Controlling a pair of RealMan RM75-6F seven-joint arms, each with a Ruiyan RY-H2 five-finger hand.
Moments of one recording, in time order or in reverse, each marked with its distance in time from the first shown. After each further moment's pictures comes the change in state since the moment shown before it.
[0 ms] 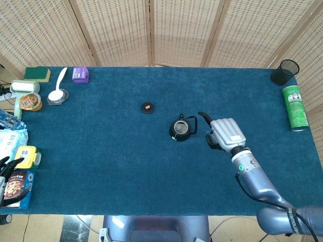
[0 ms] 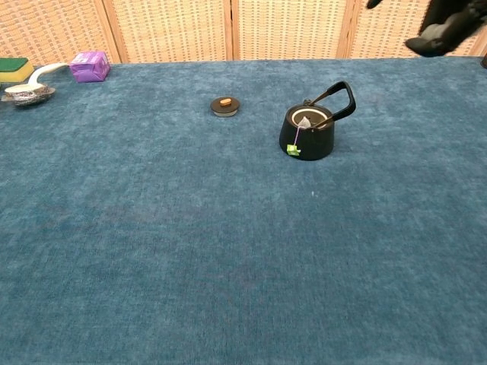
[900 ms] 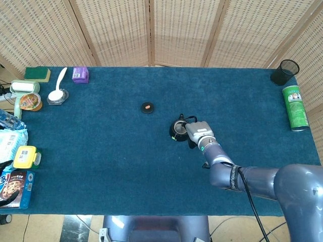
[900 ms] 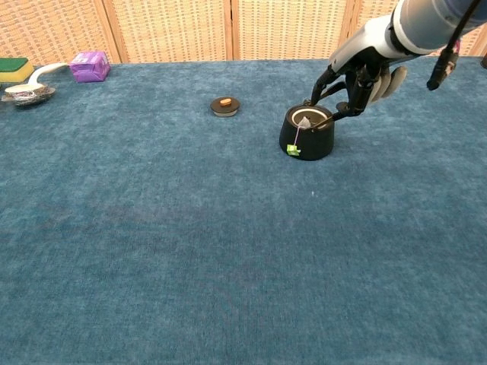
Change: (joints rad) left arm 0.024 0.002 0.005 0.091 -0.023 0.010 -0.087; right arm 0.574 -0.210 -0.111 0.329 0.857 -0.570 -0.237
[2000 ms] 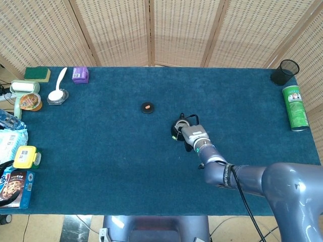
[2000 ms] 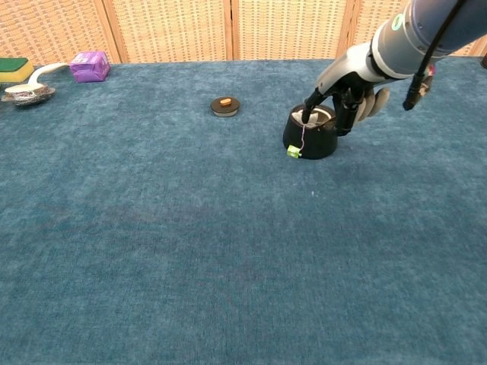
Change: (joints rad) left arm -0.004 -0.008 0.000 0.007 -0.011 -0.013 0.007; right arm 0.001 -0.094 0.002 0.095 0.040 -0.057 -0.042
